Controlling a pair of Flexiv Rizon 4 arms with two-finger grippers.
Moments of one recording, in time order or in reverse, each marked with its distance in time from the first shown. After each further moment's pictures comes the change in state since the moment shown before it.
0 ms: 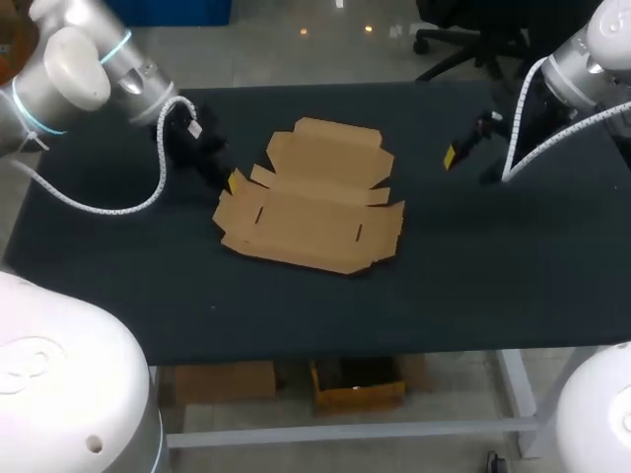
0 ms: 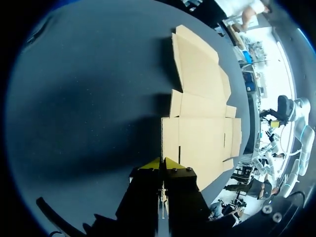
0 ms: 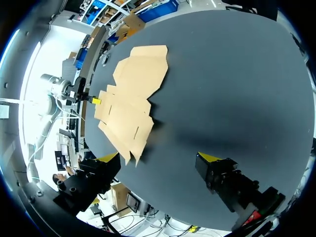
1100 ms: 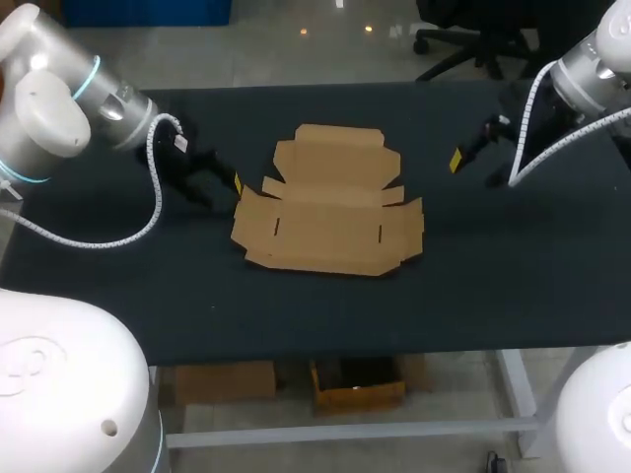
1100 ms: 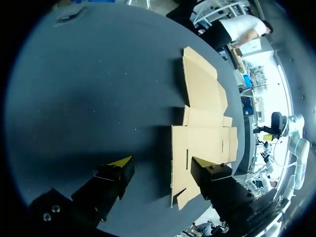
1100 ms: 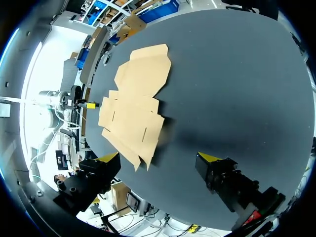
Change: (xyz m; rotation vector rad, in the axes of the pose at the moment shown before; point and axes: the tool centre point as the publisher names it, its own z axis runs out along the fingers) left arm 0.006 0.028 -0.010 0.183 0.025 -0.114; right arm -0.005 -0.009 -0.004 -0.004 0.011 -0.006
